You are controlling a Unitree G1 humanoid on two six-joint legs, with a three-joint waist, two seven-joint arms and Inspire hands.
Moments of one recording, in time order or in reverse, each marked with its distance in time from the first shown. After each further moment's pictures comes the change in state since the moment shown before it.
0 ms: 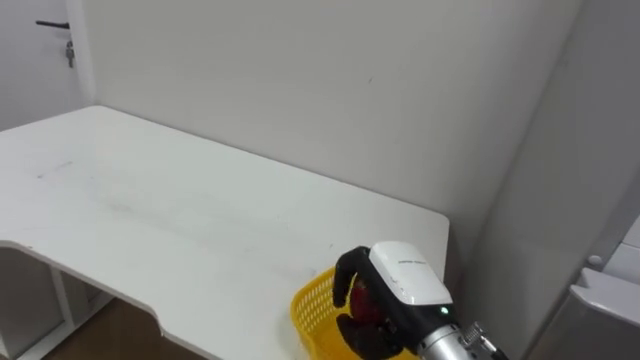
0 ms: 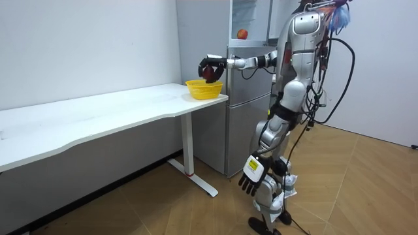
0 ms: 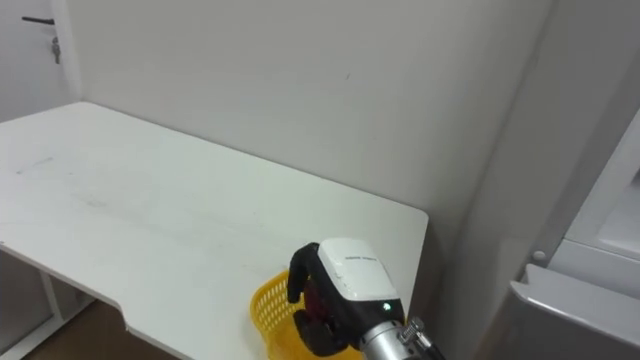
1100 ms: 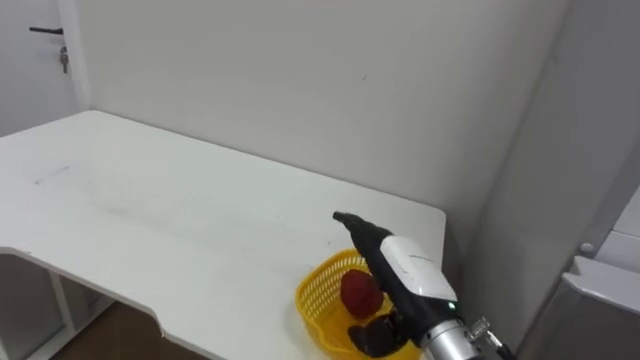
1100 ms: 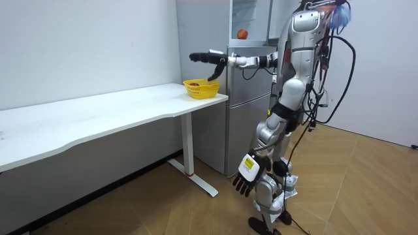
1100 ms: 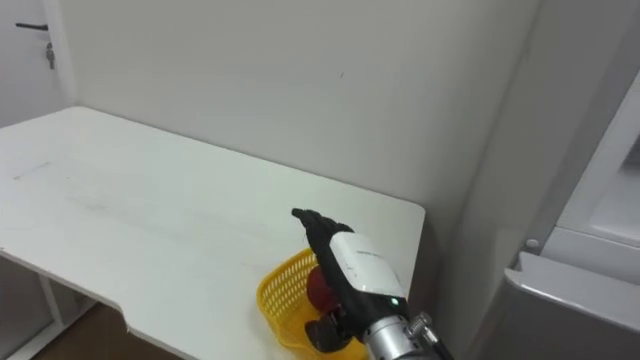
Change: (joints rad) left arm -0.001 -0.003 -0.001 -0.032 0.001 0.019 0.048; right arm -0.008 0.003 -0.020 -0.102 0.158 0.009 -0.009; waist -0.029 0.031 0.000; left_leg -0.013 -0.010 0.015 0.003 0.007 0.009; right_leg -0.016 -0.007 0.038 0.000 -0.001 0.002
